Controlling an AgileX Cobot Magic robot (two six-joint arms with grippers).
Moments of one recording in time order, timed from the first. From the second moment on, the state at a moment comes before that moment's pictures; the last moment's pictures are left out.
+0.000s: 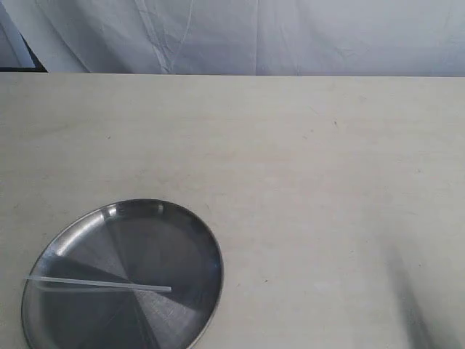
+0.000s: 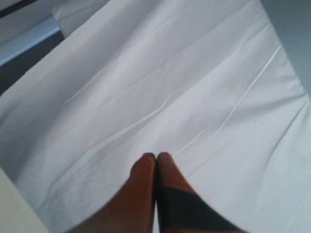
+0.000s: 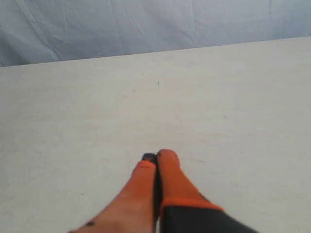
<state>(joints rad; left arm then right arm) -0.06 0.01 -0.07 -0.68 -0.26 -0.35 -0.01 0.01 0.00 0.06 0.37 0.05</state>
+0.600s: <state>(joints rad) -0.08 0.69 -0.86 -0.25 0.88 0.26 -0.01 0.01 0.00 0.06 0.37 0.05</state>
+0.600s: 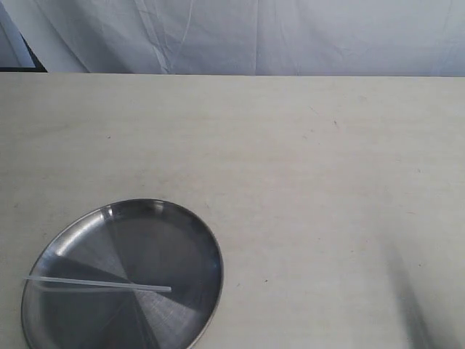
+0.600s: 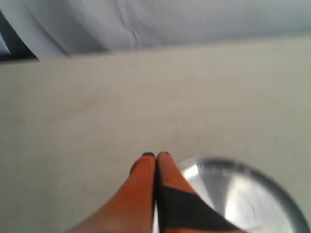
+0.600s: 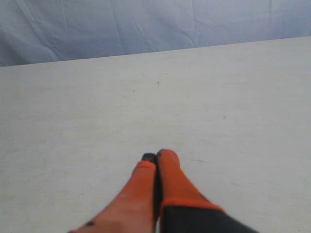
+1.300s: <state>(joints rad) -0.27 1.35 -0.97 -0.10 1.21 0.86 -0.01 0.01 0.00 0.06 0.37 0.05</state>
